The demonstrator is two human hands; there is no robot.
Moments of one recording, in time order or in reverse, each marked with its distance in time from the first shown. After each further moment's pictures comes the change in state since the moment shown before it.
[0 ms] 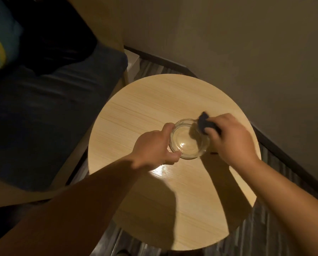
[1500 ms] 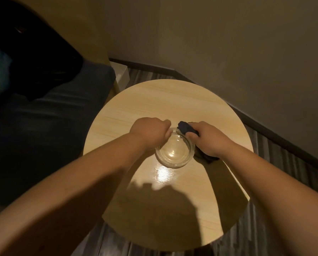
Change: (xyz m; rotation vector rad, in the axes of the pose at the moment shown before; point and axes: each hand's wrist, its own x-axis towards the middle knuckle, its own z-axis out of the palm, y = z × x) left_hand 0.057 0.019 -0.028 0.497 -0.172 0.155; right_hand 0.019 0.018 0.028 0.202 -0.391 0.074
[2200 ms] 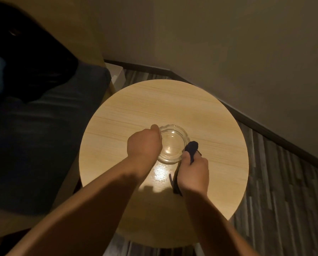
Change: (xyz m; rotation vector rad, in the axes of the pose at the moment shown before) left_hand -0.026 0.031 0.024 -0.103 0.089 -0.389; right_hand -0.066 -0.040 0.100 0.507 0.587 0.564
